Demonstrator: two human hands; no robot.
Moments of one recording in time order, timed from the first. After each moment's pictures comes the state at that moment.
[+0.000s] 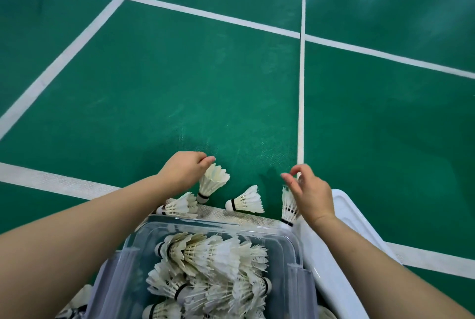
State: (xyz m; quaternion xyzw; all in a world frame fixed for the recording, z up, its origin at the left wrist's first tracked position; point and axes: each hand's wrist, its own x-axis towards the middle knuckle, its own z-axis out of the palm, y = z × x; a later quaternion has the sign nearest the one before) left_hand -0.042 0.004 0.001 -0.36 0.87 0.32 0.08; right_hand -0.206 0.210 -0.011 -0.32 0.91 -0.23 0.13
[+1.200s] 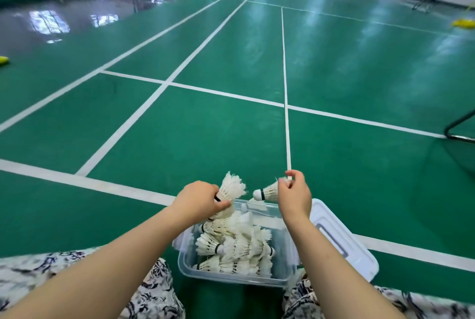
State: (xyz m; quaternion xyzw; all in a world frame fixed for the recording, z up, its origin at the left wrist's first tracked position) left_hand 0.104 0.110 0.148 -0.29 0.95 0.13 0.07; right_hand -0.043 0.246 0.148 -0.16 0.87 -0.45 0.09
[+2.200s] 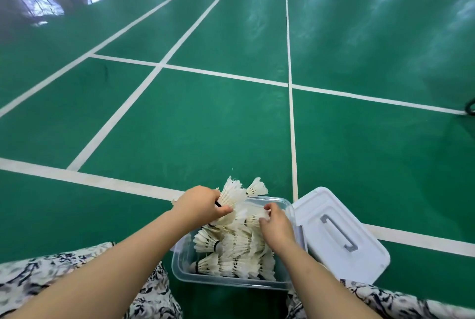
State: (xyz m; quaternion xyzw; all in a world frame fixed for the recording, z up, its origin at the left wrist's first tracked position) left_hand 0.080 0.104 0.104 -0.28 0.94 0.14 0.14; right_hand -0.042 0.254 0.038 -0.23 0.90 -0.23 0.29
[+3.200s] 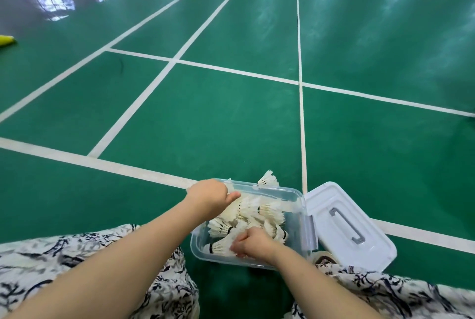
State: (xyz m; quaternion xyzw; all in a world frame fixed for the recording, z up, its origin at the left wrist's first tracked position) left_hand 0.104 0.109 0.110 -0.26 0.95 0.09 0.15; right_hand 0.030 0.248 0.038 -0.29 0.78 -0.20 0.52
